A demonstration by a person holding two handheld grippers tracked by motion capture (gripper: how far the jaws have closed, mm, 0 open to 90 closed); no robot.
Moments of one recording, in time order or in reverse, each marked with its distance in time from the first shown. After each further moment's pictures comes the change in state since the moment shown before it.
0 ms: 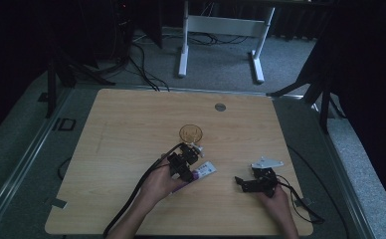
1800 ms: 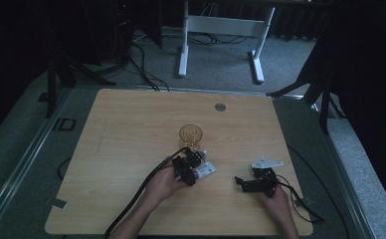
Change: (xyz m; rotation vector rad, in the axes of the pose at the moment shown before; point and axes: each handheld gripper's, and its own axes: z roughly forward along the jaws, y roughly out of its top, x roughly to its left) left arm 0.000 0.008 0.035 0.120 -0.047 0.018; right arm 0.000 0.000 0.000 0.000 0.000 0.000
